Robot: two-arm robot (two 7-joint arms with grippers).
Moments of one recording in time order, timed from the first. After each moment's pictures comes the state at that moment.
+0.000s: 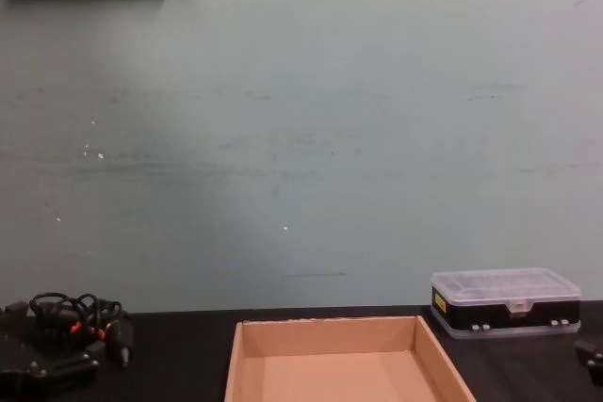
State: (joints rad) left arm -0.20 0.60 0.45 -1.41 -0.25 -0.12 0.03; right arm 0.20 0.60 -0.45 -1.41 0.25 -0.12 -0.03
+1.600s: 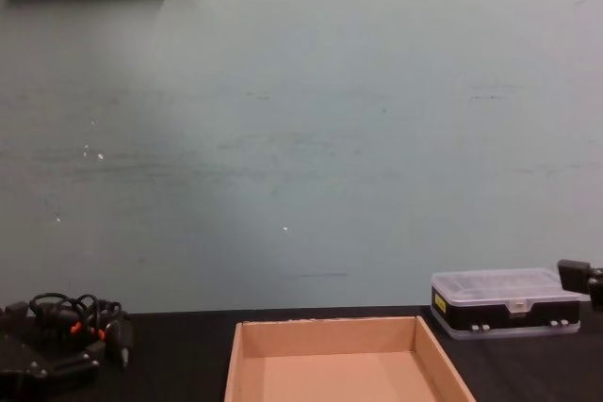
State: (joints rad) left arm -0.20 0.60 0.45 -1.41 -0.25 -0.12 0.03; right arm 0.06 0.78 -0.31 -1.78 0.39 -0.03 0.24
